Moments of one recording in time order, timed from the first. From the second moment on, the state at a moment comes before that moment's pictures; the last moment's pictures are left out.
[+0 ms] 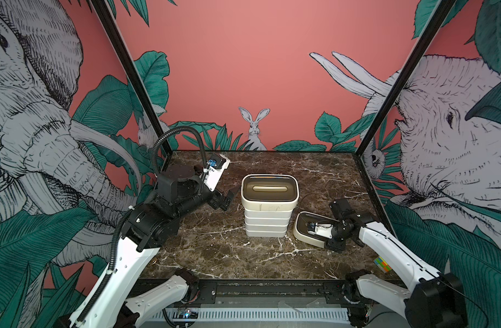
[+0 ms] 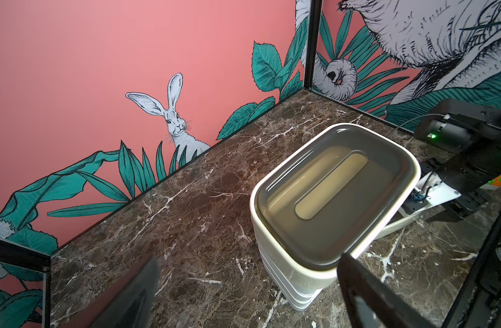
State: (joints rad) left arm -0.61 0.95 1.42 -0.83 0.06 0.19; right arm 0.28 1.10 0.72 -0.99 -0.08 -1.01
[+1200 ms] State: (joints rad) left arm -0.58 1.17 1.67 -0.87 0.11 0.28; right arm 0.10 1.14 0.75 -0.98 -0.13 -1.12
